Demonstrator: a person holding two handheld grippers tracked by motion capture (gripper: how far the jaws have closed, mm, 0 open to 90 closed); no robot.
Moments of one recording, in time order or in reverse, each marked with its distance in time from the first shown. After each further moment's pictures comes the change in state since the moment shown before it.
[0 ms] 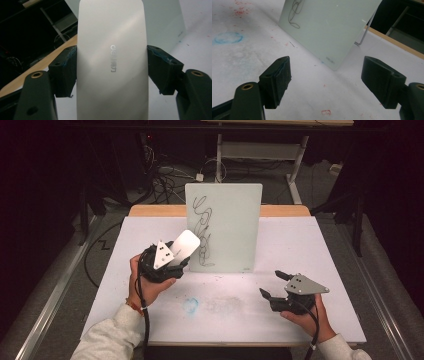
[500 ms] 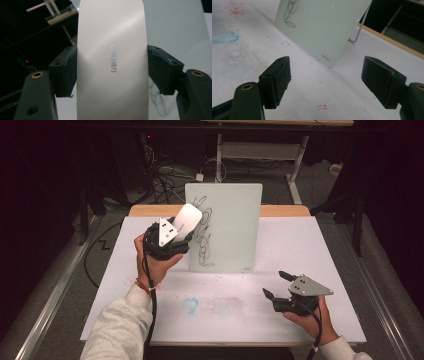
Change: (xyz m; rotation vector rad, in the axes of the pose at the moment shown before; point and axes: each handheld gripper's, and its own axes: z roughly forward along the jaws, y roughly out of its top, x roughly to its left) left arm 0.024 0.048 0.022 -0.122 0.124 -0.037; right arm -0.001 -0.003 -0.007 -0.005 -0.023 0.012
